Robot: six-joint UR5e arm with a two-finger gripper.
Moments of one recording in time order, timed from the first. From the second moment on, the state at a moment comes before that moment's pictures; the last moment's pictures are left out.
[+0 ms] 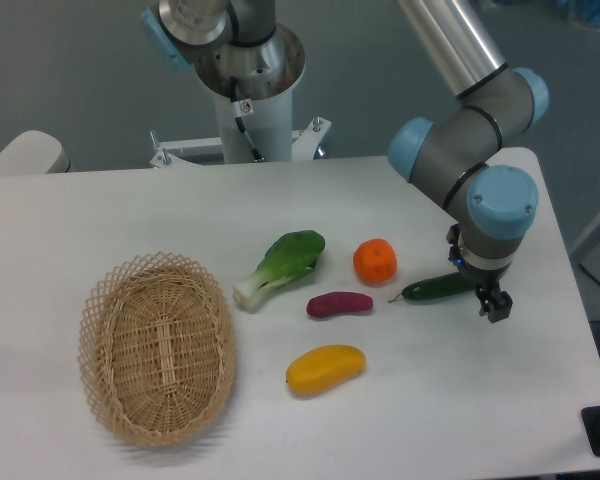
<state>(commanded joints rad) 2.76 -2.13 -1.56 -0.97 1.74 2.10</state>
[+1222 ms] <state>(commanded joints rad) 2.80 -2.12 -1.68 -0.85 1.64 2.03</state>
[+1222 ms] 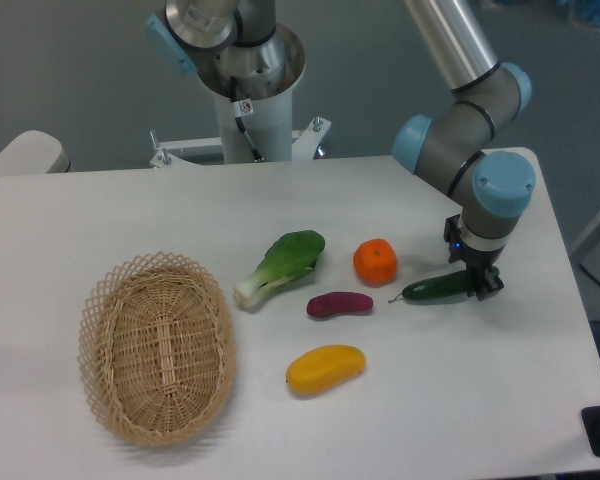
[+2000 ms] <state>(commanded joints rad) 2.72 -2.08 -1.49 -1.05 1.64 1.92</state>
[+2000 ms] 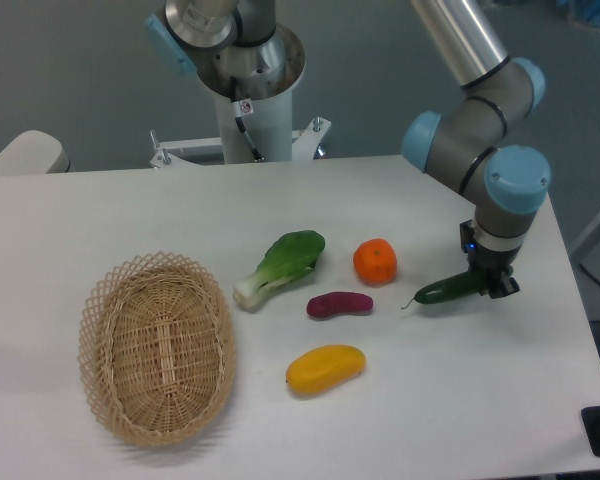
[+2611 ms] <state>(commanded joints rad) 2.52 -1.97 -1.43 -1.18 1.47 1.61</state>
